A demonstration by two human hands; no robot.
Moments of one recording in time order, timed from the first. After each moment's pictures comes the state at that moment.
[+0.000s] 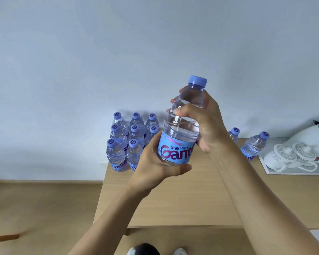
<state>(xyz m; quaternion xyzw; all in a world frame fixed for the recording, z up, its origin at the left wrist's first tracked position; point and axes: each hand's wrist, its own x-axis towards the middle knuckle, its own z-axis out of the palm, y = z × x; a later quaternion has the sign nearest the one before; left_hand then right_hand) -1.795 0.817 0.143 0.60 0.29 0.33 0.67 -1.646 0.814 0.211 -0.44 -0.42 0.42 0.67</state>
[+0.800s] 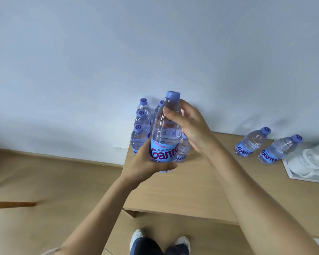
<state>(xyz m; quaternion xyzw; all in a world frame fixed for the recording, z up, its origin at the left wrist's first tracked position) -1.890 0.854 0.085 0.58 0.38 0.27 0.67 -1.725 0.867 0.147 -0.51 -0.47 0.48 0.54</state>
